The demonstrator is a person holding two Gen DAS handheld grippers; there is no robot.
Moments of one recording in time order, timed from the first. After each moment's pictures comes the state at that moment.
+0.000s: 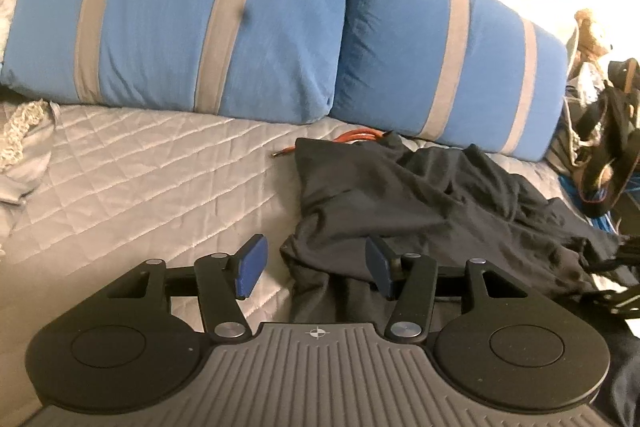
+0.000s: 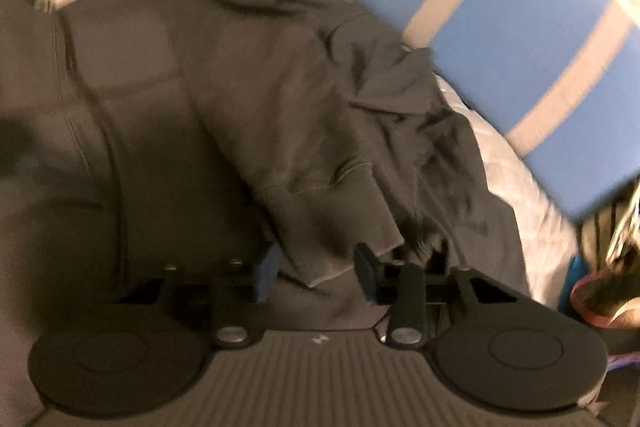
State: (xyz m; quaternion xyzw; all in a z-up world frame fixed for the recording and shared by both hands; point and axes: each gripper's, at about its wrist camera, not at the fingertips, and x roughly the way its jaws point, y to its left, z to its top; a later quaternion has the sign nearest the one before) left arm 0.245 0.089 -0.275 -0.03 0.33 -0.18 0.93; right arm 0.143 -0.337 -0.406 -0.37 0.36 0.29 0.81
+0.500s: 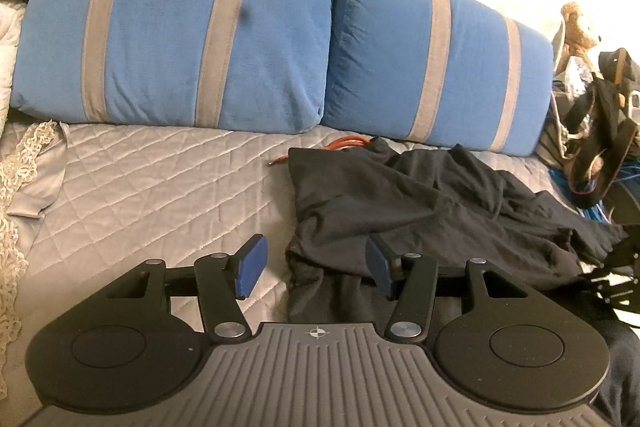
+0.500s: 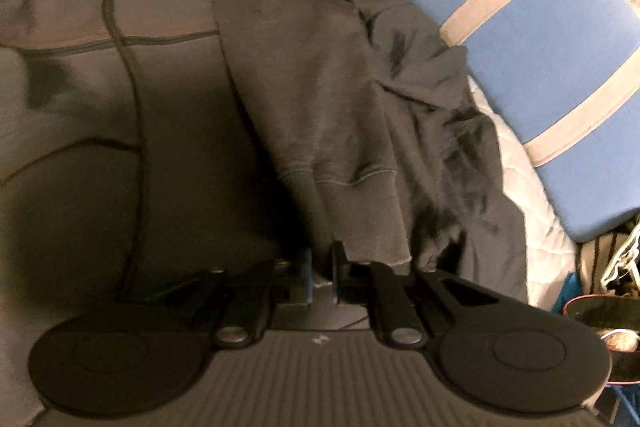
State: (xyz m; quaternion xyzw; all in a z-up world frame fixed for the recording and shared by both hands) left arm 0.223 0.087 -0.258 -0.01 0.33 -0.18 0.93; right arm 0.117 -0.344 -0.392 -0.38 0.37 0.32 0.78
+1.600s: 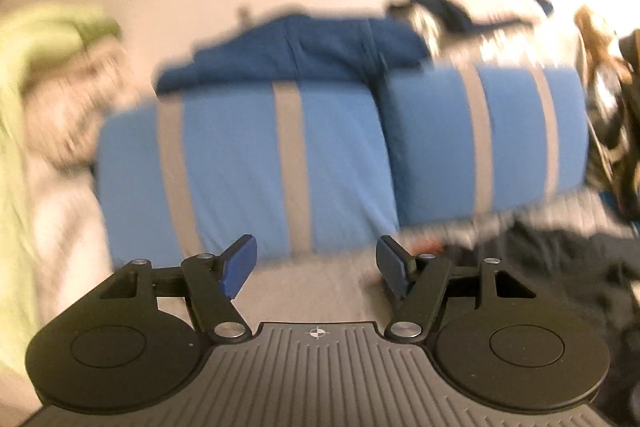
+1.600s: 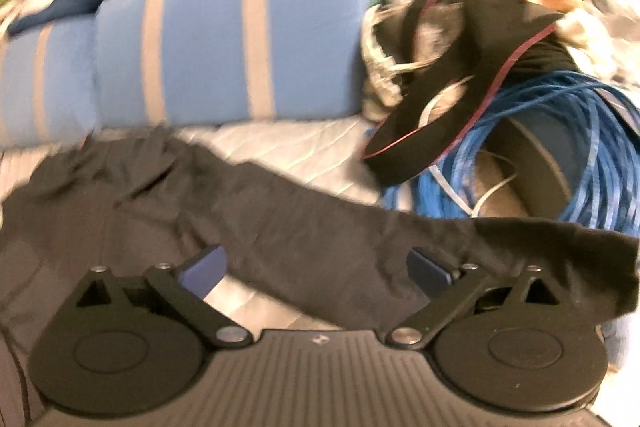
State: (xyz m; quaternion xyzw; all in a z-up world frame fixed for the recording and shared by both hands) left arm 0.229 0.105 -0.083 0.12 0.20 -0.10 0.97; right arm 0.100 -0.564 -0.331 0.05 0.30 0.01 0.95
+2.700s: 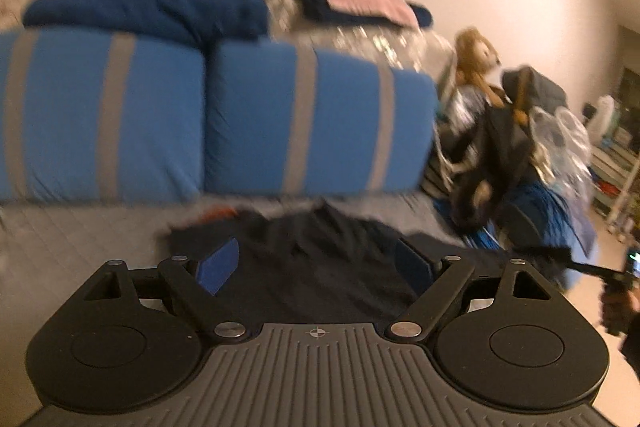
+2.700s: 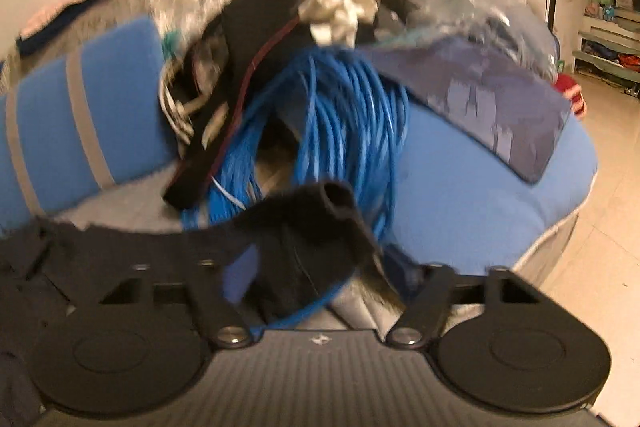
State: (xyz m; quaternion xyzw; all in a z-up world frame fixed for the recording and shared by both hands) left arm 0.168 0.016 -0.150 -0.01 0.30 -0.32 0.90; right arm 0.025 -0.714 -0.360 0.12 0.28 -0.15 0.94
